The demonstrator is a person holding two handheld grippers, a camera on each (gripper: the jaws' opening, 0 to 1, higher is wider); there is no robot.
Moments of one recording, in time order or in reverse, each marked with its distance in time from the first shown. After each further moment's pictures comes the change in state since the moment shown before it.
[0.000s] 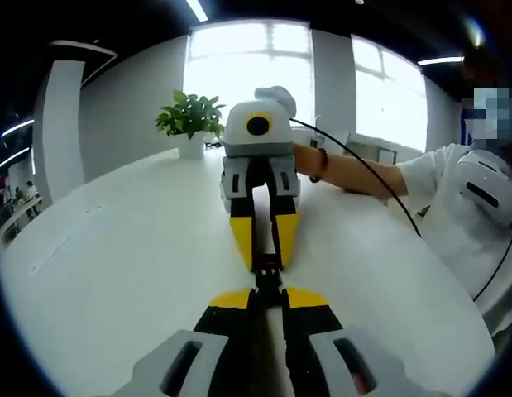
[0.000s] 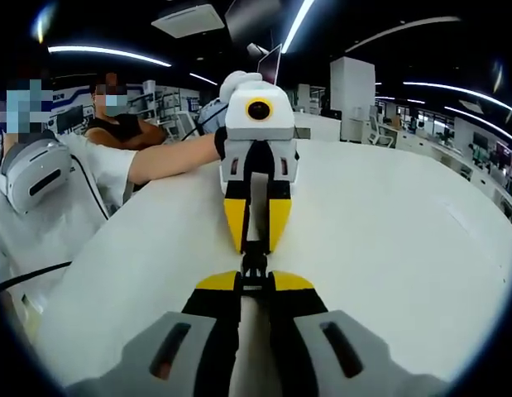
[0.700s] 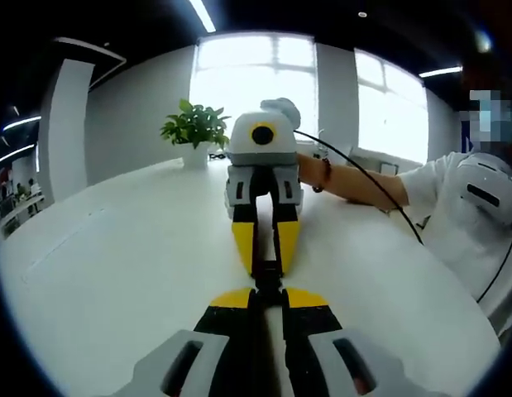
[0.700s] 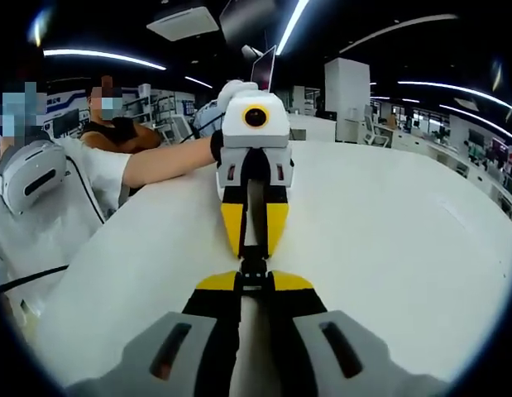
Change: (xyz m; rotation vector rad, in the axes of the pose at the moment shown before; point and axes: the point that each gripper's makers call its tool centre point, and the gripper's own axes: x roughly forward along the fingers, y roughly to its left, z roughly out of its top) left arm -0.001 0.006 0.003 -0.007 -0.075 -0.001; right arm 0.007 0.002 0.001 0.015 -0.004 -0.019
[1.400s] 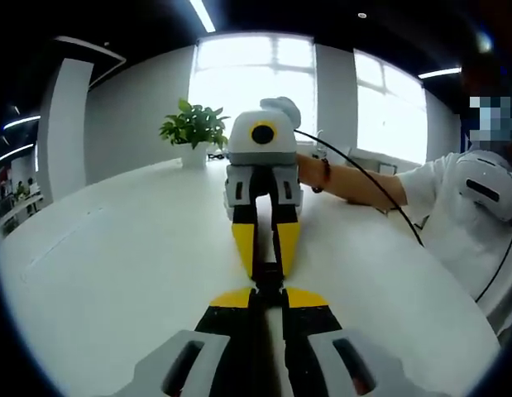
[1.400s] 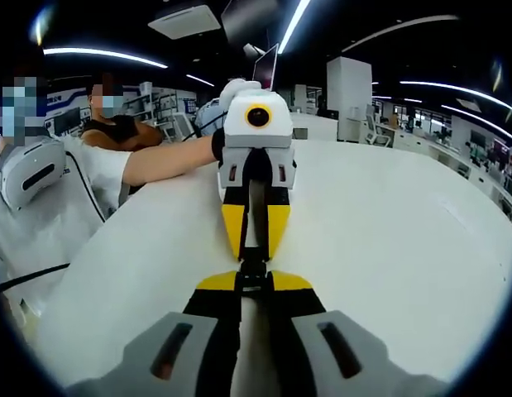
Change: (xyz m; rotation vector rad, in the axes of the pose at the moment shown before) left arm 0.002 -0.012 0.000 -0.002 -0.002 -0.007; right arm 0.002 -0.001 0.003 -0.011 0.011 0.003
